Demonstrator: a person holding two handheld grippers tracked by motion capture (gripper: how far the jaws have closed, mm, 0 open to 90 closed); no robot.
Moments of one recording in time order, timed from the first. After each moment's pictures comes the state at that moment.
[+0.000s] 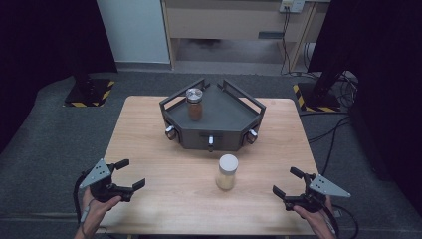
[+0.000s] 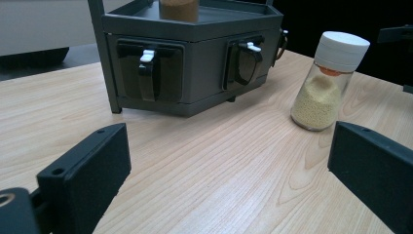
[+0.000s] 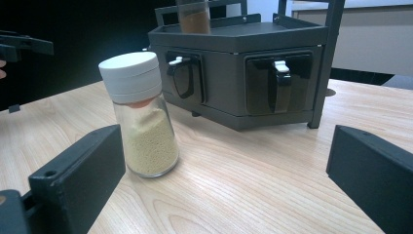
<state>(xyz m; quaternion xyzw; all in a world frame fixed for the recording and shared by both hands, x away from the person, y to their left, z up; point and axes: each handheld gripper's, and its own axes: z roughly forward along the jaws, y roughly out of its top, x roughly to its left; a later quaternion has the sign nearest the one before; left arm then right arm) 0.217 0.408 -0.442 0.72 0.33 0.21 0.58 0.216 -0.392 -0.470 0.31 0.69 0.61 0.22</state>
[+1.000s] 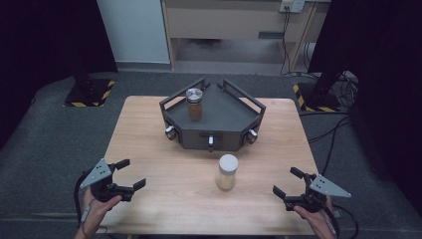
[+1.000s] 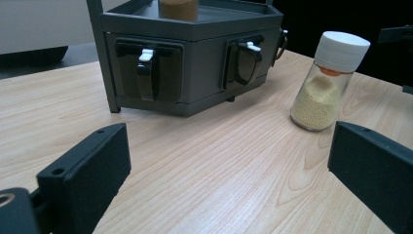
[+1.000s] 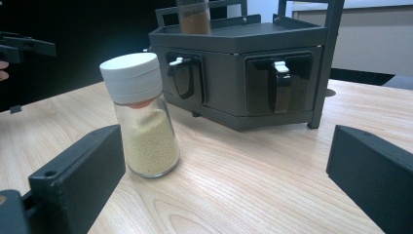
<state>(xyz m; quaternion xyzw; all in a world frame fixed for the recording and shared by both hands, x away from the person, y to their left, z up) 0.219 0.406 -0.442 0.72 0.33 0.20 0.57 0.215 -0.394 -0.470 0.32 0.69 0.61 0.22</state>
